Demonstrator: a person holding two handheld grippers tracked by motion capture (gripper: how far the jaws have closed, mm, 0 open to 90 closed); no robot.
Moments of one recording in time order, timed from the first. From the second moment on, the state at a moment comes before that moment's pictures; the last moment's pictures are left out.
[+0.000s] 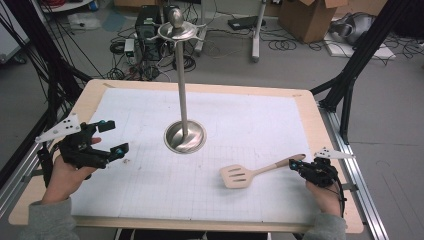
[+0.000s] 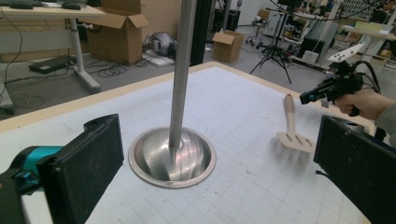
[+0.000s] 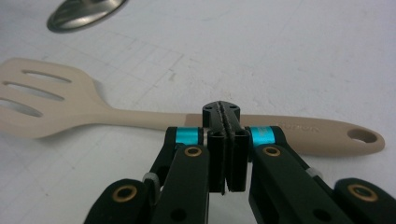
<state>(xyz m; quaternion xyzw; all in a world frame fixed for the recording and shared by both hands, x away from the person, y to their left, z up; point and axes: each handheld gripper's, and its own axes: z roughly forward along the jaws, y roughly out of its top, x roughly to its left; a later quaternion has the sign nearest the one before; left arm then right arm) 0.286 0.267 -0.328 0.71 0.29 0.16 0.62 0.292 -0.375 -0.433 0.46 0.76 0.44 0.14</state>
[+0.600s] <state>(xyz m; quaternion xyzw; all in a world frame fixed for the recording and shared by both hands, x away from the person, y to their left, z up) 0.288 0.271 -0.330 0.71 0.30 0.16 0.62 0.298 -0.373 -0.444 0.47 0.77 0.40 0.15</state>
